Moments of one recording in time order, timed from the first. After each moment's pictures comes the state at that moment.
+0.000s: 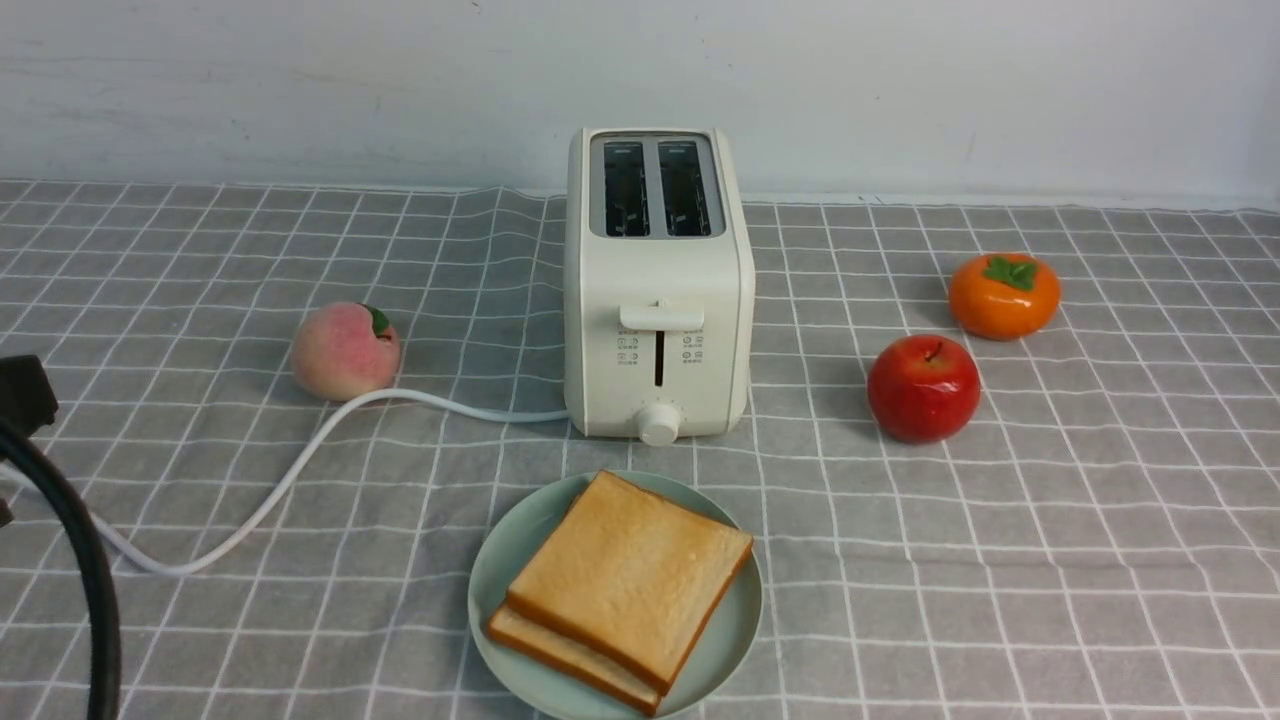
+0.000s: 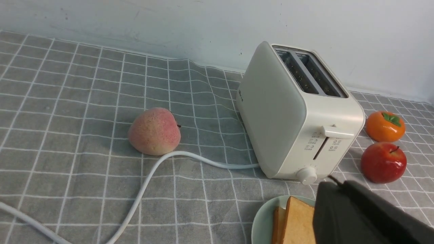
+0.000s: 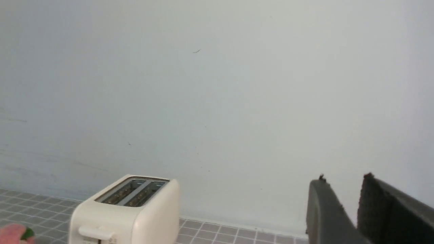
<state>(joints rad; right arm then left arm) 0.39 0.11 -0.38 -1.11 0.16 0.96 -0.16 0.53 -0.63 -0.25 0.43 -0.11</state>
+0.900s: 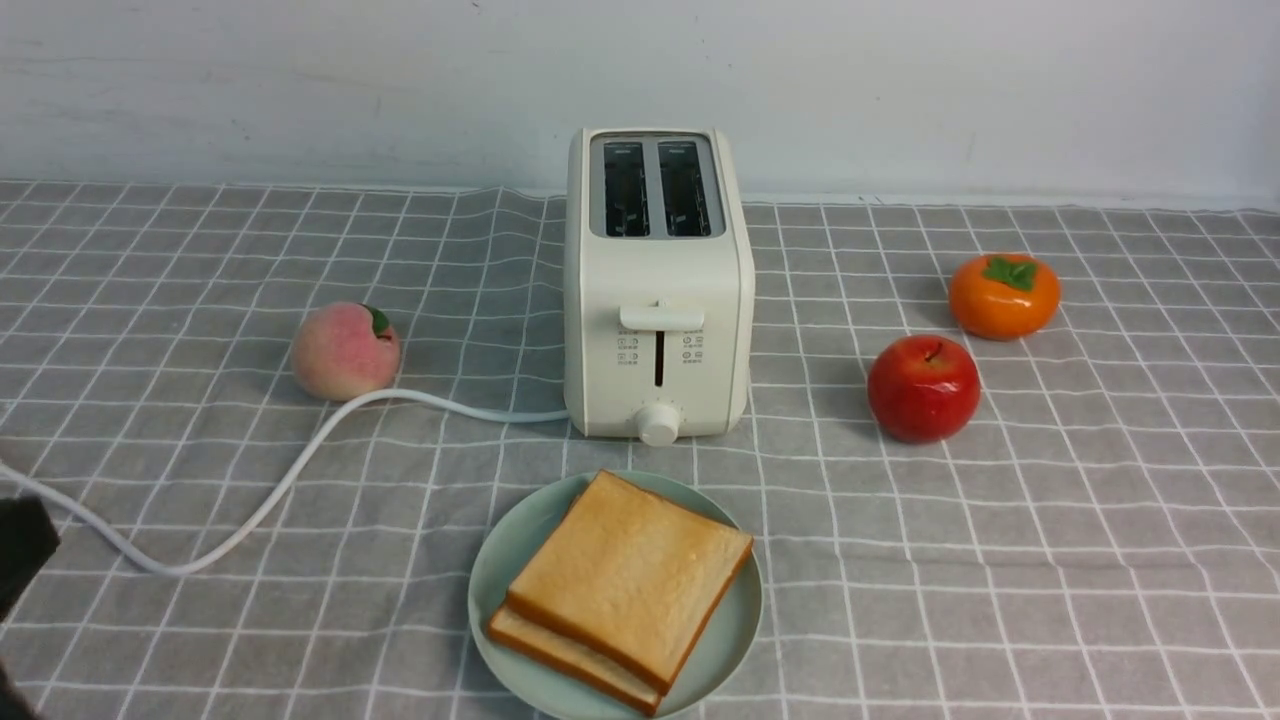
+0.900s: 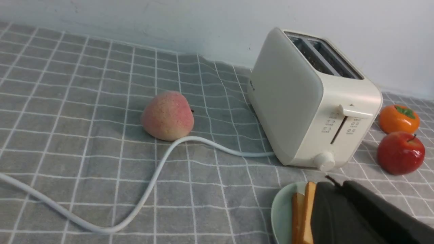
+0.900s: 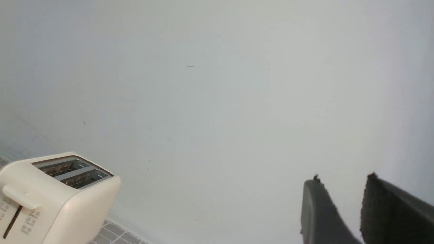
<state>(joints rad) 0.39 0.11 -0.38 -1.53 0.09 0.96 -0.17 0.29 -0.32 -0.21 0.26 -0.14</state>
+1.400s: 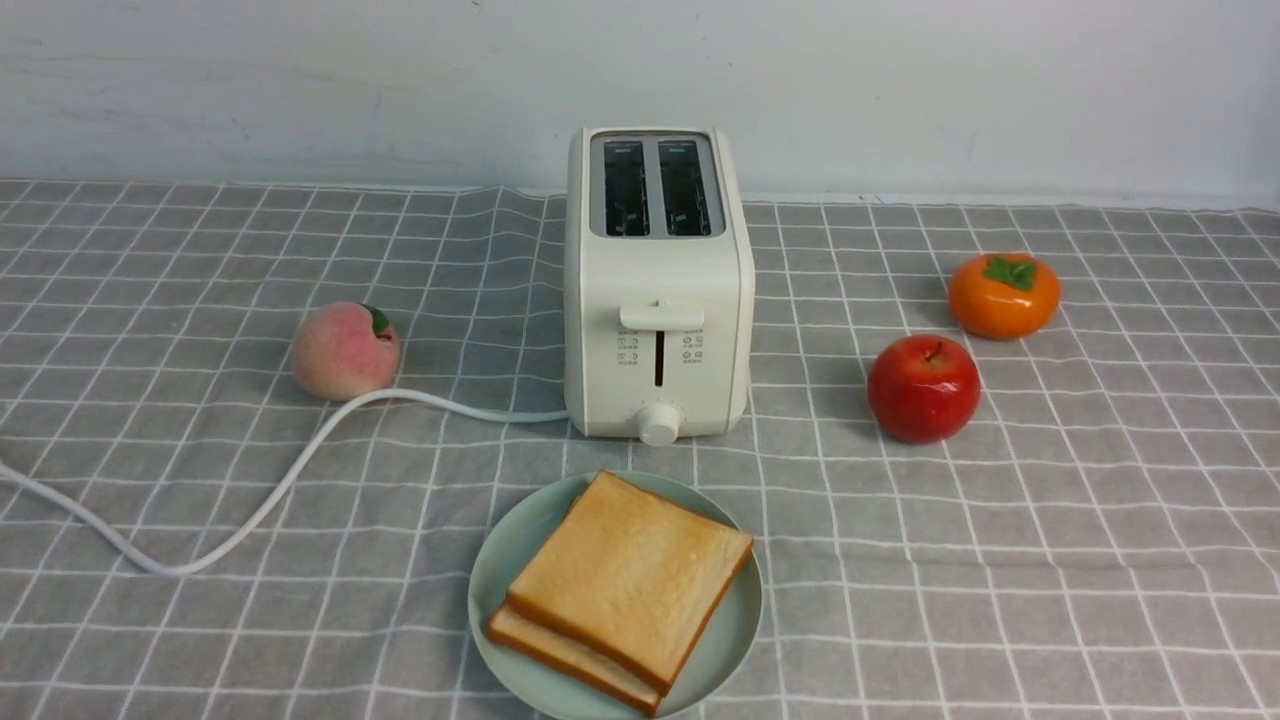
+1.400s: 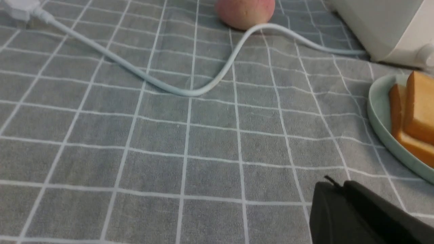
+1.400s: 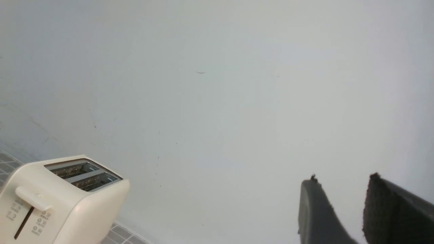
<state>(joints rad) 0.39 0.11 -0.38 -1.53 0.07 0.96 -0.07 -0.01 0.03 -0.12 0.39 -0.16</state>
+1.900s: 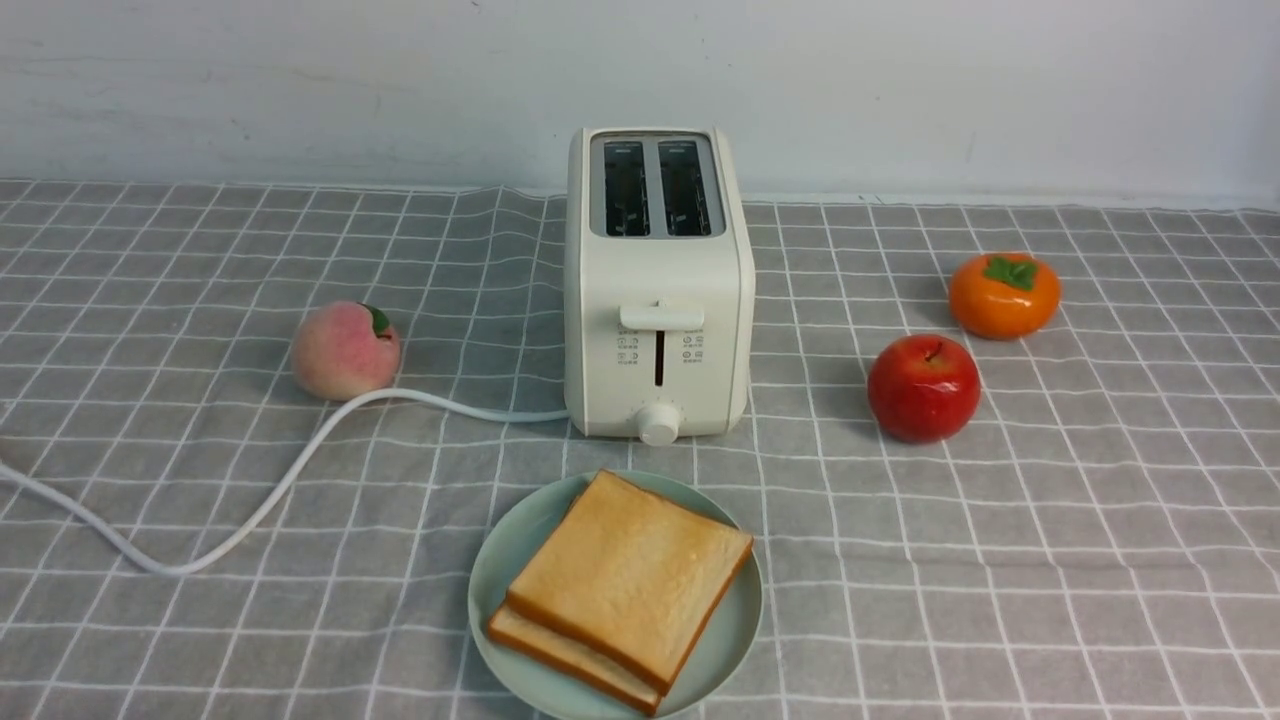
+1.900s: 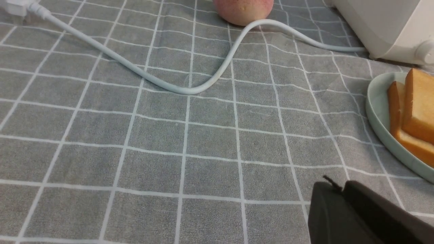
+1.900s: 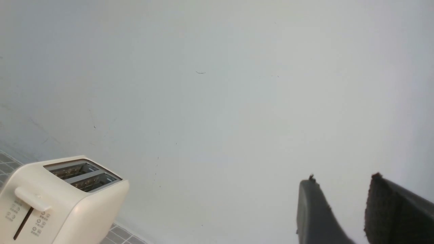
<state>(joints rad) 0.39 0.11 -0.38 -1.53 0.07 0.96 -0.07 -0.01 0.03 -0.12 0.39 -0.16</state>
